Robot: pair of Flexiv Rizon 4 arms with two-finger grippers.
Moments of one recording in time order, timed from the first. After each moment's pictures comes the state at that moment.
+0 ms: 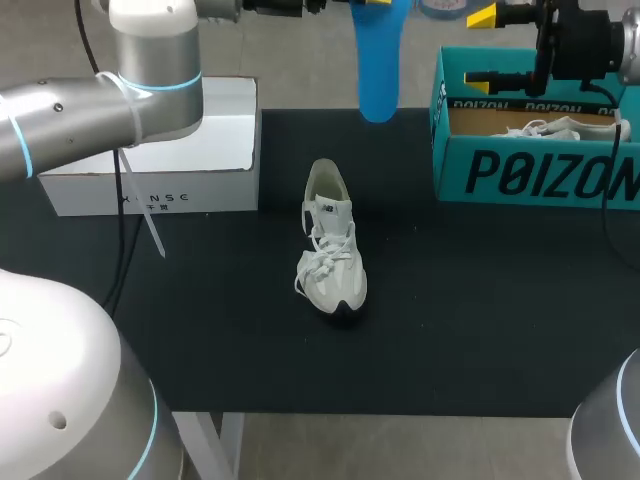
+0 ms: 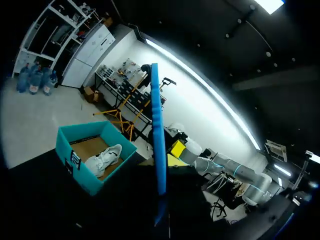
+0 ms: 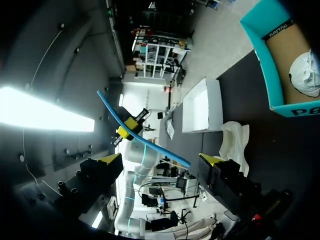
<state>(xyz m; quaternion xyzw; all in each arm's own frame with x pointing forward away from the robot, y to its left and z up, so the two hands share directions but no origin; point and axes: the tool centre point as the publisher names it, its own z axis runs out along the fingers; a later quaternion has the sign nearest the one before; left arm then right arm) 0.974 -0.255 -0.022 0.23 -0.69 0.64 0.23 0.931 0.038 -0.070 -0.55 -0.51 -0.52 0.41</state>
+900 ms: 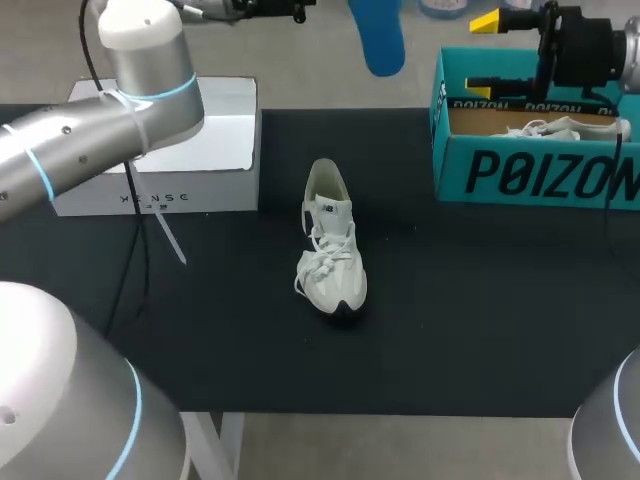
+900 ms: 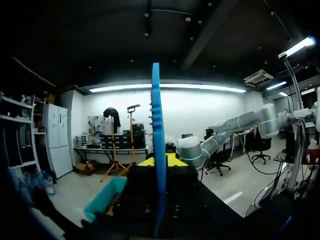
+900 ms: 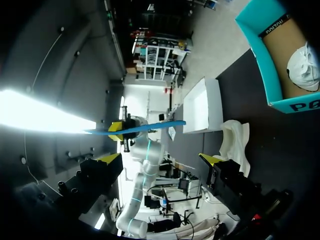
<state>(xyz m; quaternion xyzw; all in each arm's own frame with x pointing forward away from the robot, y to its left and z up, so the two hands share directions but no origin) 0.966 -0.241 0.007 -0.08 -0.67 0.74 0.02 0.927 0.036 -0.075 -0.55 -0.49 -0.53 0.41</state>
